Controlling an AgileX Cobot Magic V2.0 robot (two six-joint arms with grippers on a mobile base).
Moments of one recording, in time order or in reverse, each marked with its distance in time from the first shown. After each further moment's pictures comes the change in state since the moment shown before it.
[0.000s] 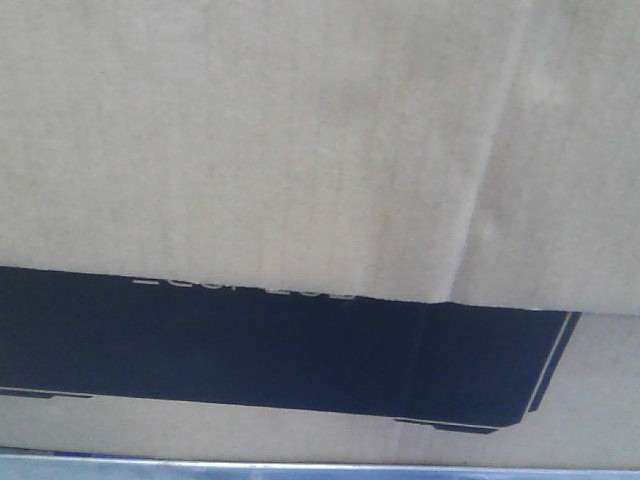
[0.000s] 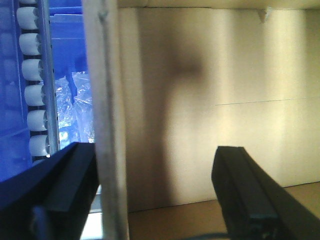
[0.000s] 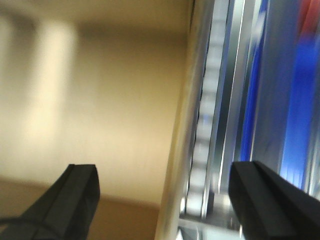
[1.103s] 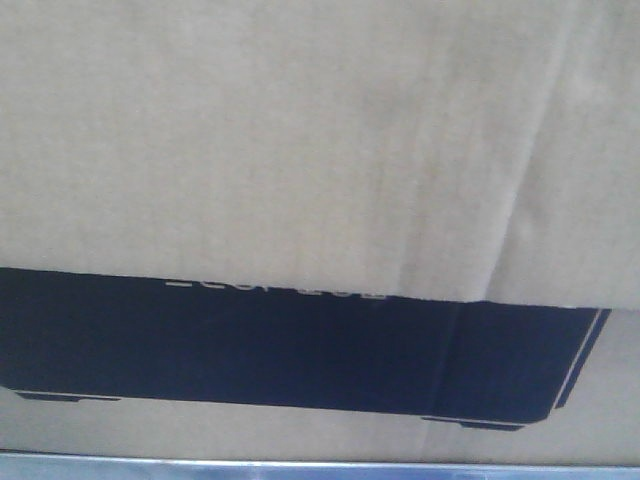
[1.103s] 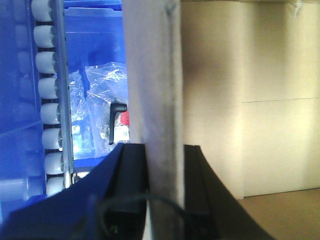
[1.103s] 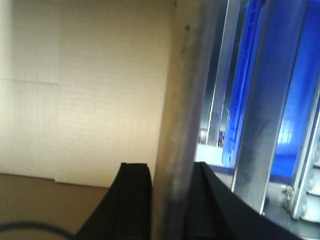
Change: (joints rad) left arm 0.000 -0.018 0.037 0.035 -0.006 -0.016; right arm 0.004 0.175 -0.012 -0.057 -0.006 0.002
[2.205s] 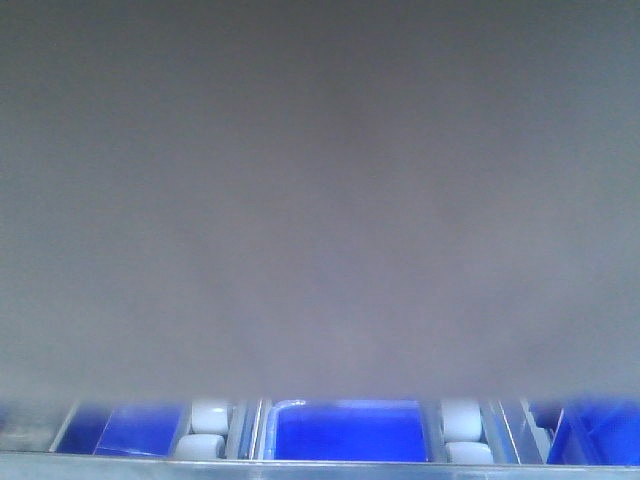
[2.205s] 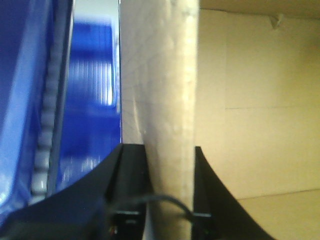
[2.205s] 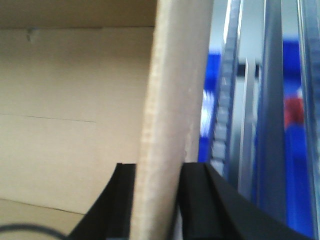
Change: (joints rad) left arm 0.000 -0.876 0.429 -0.063 -0.178 -0.017; right arm 0.004 -0.917 0.357 0.092 -0.187 0.001
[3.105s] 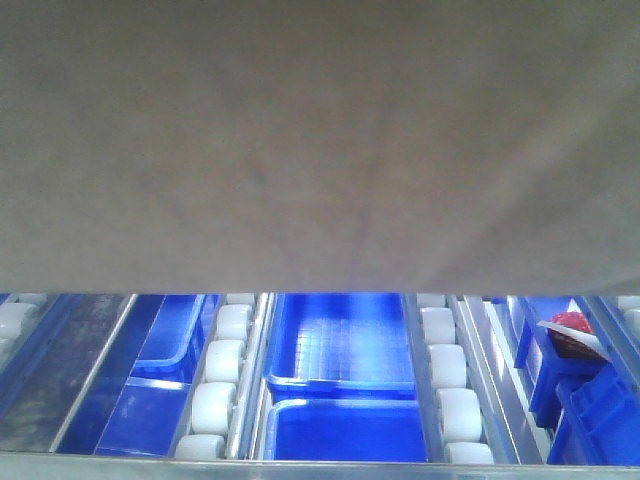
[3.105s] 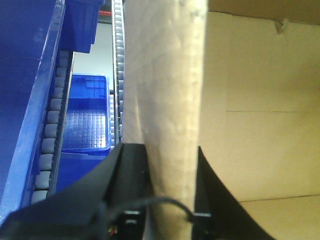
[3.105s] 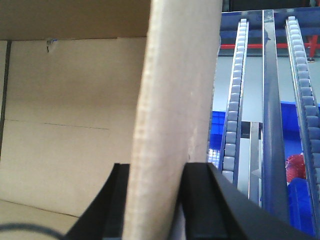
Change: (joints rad) left arm 0.000 -0.086 0.000 -0.012 -0.058 0.018; right arm -0.004 -0.164 0.000 0.030 -0.039 -0.004
